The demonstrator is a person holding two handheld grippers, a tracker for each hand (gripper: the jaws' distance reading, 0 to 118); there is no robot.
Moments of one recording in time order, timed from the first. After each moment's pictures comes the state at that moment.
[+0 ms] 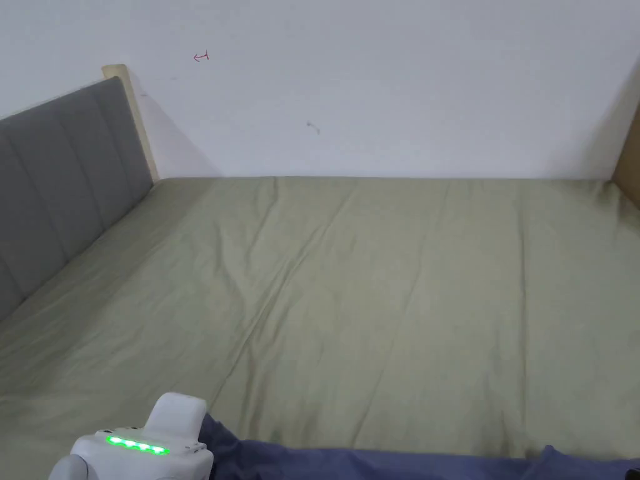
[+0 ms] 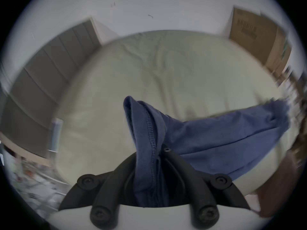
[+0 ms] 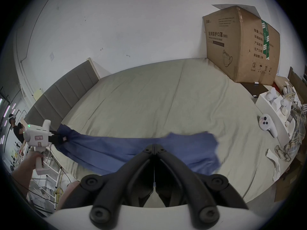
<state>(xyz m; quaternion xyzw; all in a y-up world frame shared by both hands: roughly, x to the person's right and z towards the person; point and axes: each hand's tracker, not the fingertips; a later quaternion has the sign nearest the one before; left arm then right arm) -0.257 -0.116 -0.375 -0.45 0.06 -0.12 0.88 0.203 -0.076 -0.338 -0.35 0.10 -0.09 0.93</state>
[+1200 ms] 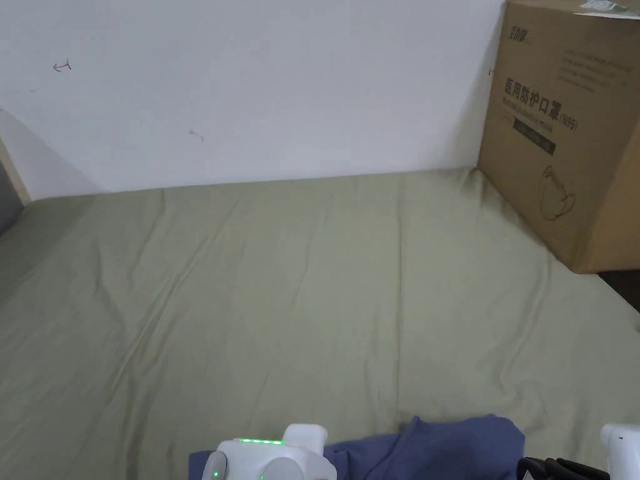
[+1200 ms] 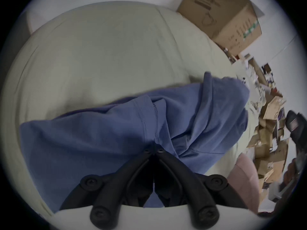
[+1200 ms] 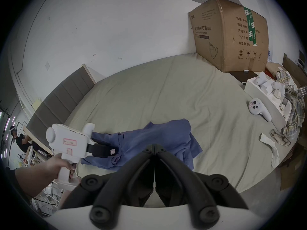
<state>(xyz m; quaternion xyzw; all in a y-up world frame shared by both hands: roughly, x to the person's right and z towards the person) -0.034 -0.196 -0.444 -0.55 -0.20 0.02 0.81 0.259 -0.093 -0.309 -0.36 0.08 -0.13 0.92</state>
